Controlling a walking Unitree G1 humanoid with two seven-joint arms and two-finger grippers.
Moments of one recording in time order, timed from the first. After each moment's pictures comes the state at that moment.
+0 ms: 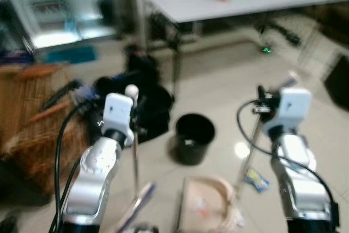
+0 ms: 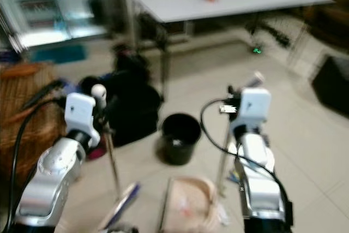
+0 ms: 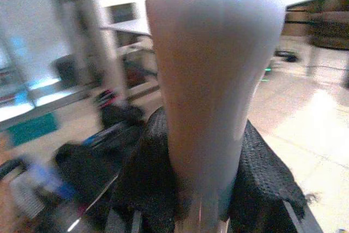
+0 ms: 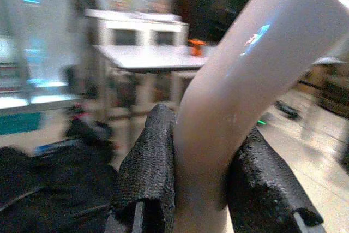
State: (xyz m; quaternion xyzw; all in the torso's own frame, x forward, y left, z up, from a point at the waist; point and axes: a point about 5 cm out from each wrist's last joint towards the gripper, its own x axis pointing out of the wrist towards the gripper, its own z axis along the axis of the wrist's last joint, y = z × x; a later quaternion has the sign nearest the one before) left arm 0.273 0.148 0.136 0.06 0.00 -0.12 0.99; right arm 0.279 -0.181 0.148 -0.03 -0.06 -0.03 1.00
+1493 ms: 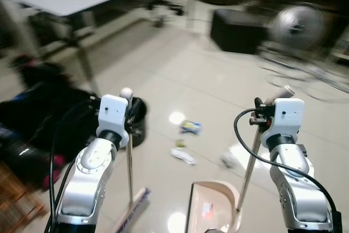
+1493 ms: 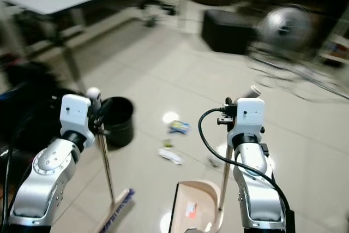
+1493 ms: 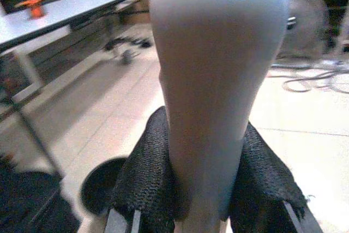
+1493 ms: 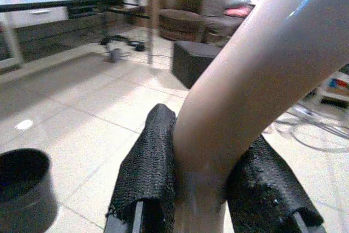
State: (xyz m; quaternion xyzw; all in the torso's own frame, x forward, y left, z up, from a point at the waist) left arm 0.272 0.157 0.134 0.07 0.02 -0.10 0.99; right arm 0.266 -0.178 0.129 -0.04 0.01 -0.04 1.00
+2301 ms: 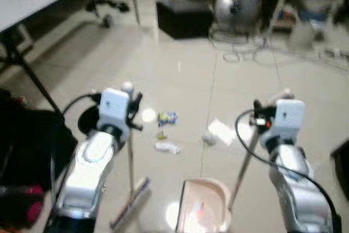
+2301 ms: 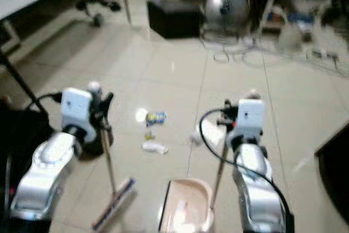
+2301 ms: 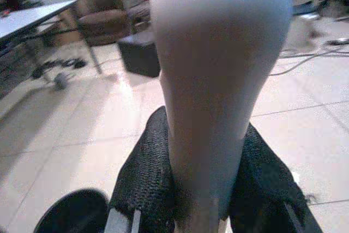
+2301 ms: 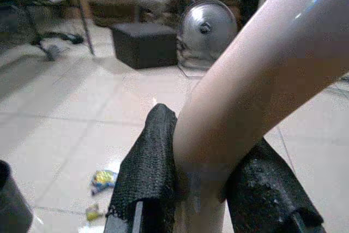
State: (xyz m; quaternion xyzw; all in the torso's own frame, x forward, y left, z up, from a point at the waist) left arm 0.279 0.149 0.138 0.07 0.01 -0.12 0.99; right arm 0.261 -0.181 0.122 -0.02 0.03 -0.04 1.00
